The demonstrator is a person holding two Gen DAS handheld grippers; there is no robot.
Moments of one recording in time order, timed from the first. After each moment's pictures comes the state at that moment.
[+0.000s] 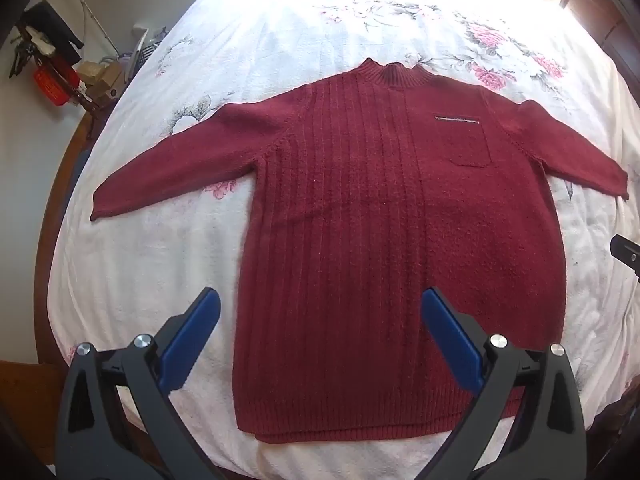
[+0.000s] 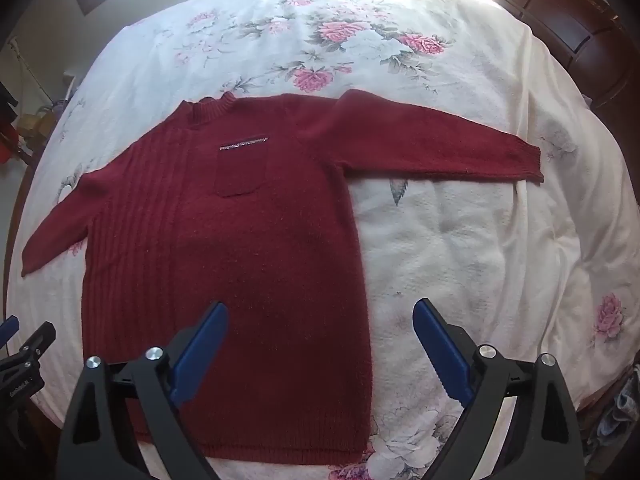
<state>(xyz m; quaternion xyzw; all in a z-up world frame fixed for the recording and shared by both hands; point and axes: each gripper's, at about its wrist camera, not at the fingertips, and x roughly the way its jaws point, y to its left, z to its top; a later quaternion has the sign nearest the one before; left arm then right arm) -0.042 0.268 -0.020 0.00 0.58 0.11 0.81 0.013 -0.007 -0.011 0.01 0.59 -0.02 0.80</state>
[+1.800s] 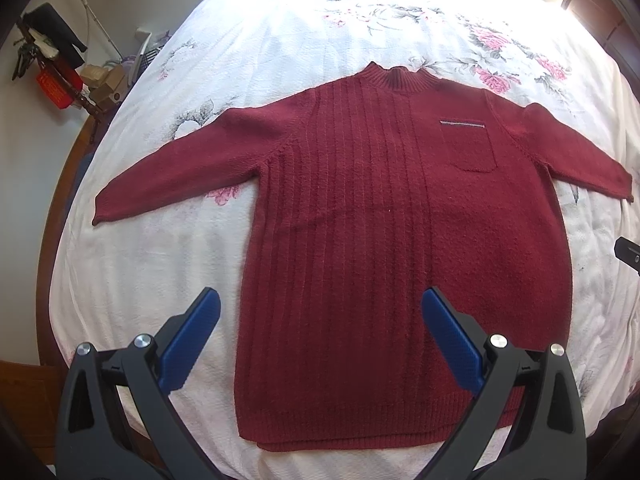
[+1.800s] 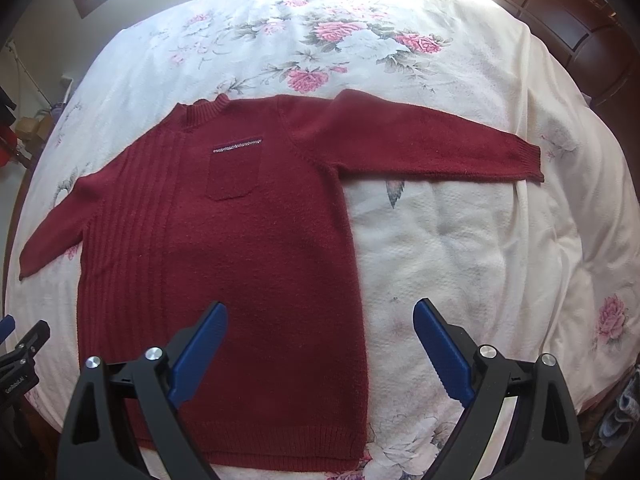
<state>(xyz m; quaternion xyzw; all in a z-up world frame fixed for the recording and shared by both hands) -0.039 0.268 -0.024 0.01 0.57 0.12 0.81 0.017 -0.009 -0.016 0.01 0.59 -0.02 0.81</state>
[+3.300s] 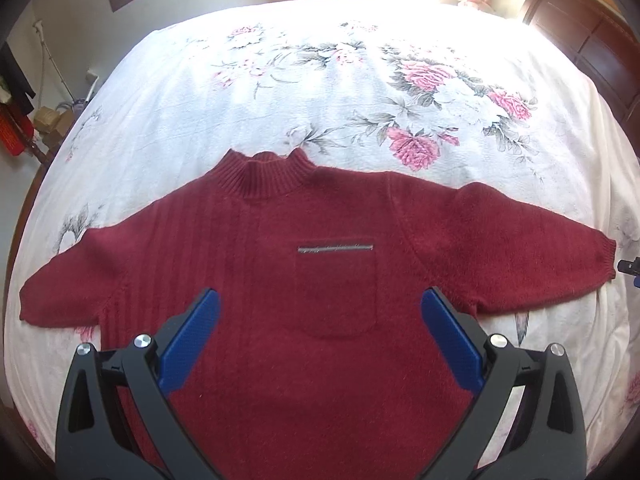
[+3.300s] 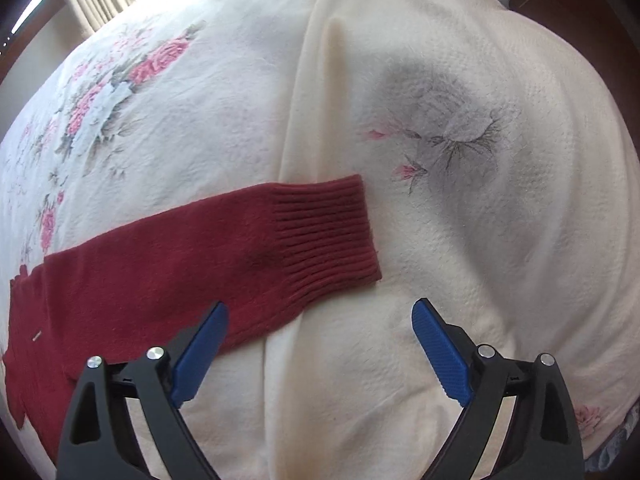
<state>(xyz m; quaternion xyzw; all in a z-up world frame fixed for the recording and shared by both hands) 0.179 0.103 -0.064 0.00 0.51 0.05 0.86 0.191 -0.397 -0.117 0.13 0.61 -0.17 0.76</state>
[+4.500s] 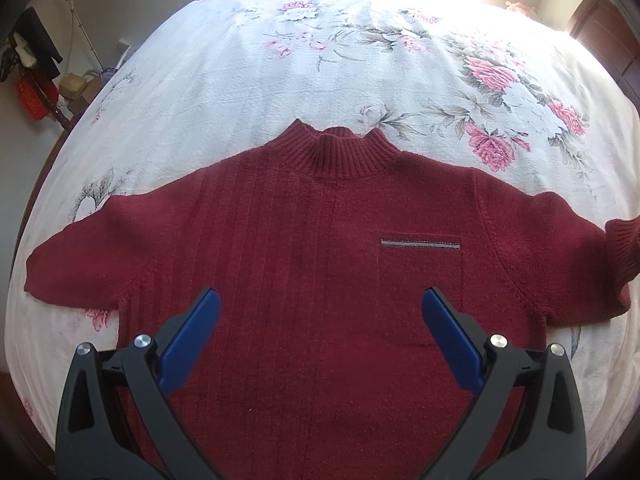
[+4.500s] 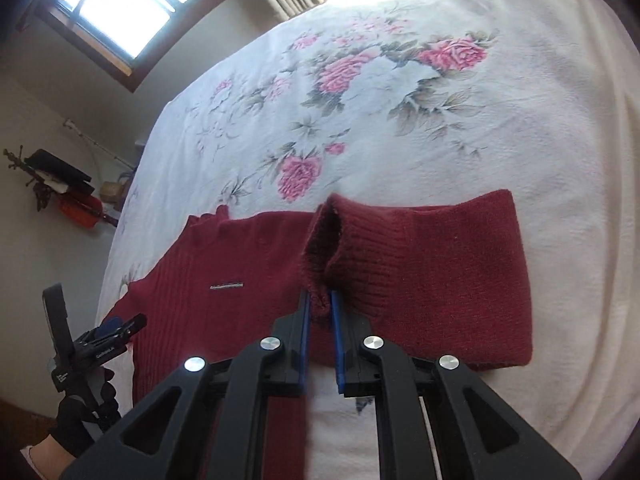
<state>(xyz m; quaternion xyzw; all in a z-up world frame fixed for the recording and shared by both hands) 0.171 0.197 -0.093 -0.03 0.54 0.11 0.84 0.209 -0.170 -0.082 0.19 0.54 0.16 0.80</state>
